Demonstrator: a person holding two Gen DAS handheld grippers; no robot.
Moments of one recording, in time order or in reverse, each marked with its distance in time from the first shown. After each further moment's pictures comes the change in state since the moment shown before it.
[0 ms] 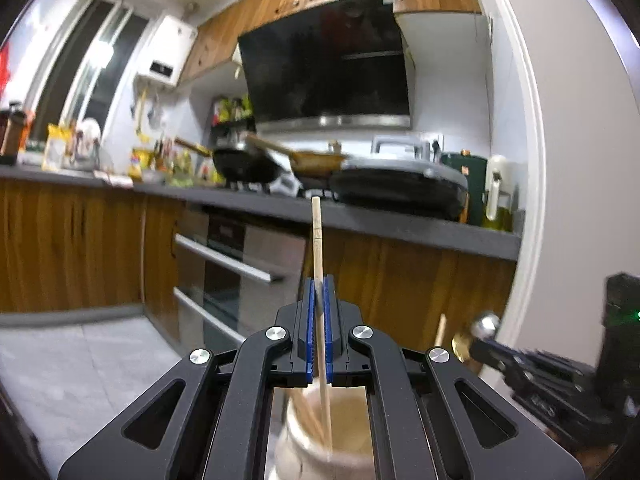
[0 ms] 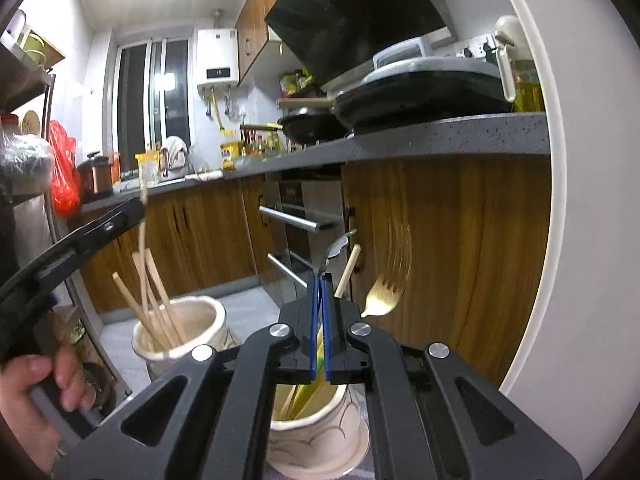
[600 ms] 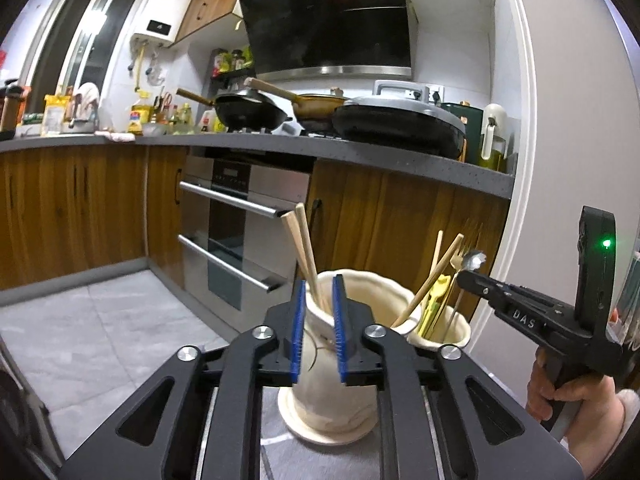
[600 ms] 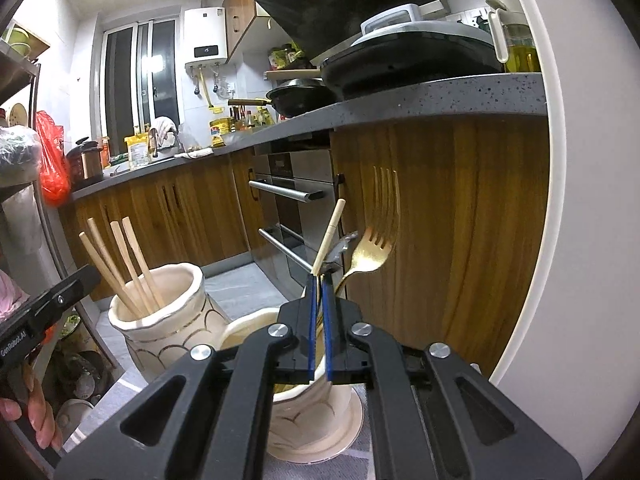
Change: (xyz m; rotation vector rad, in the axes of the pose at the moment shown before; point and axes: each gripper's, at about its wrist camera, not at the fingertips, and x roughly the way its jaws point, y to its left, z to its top) left arm -0.028 0.011 -0.041 0.006 0.172 0.004; right arm 0.005 -0.006 -0.016 0.033 0.073 -0.032
